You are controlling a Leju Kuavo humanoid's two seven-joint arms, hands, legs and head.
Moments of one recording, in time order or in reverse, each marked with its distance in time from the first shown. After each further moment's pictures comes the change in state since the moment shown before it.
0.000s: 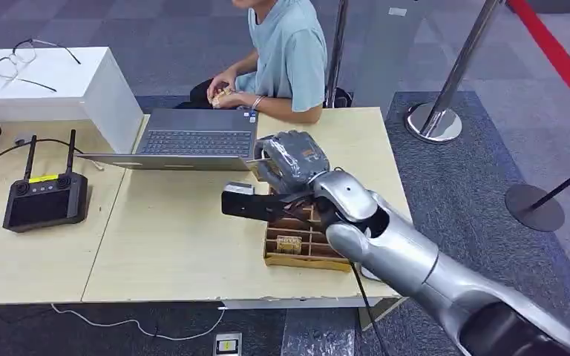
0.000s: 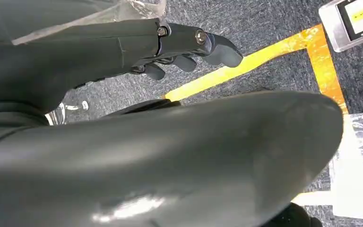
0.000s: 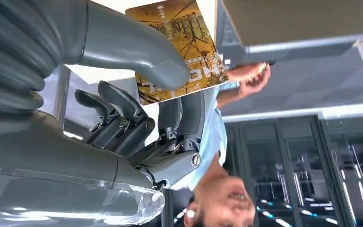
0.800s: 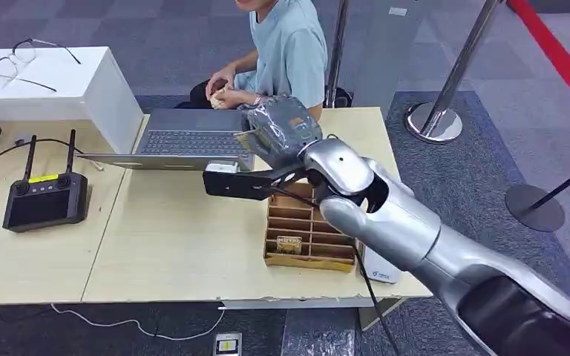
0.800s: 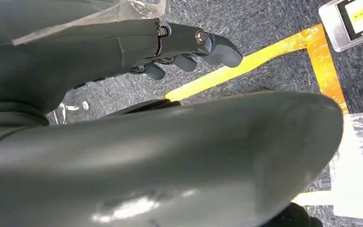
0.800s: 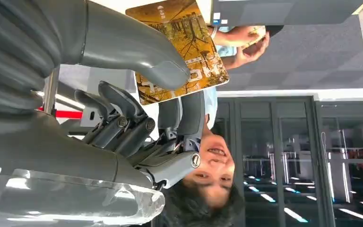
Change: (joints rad) left arm -0.002 0.001 -0.006 0.000 -0.001 -0.004 0.002; right arm -0.147 0.028 0.028 0.002 0.022 0.086 0.019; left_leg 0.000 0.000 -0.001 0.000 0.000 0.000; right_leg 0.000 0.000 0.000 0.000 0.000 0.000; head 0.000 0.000
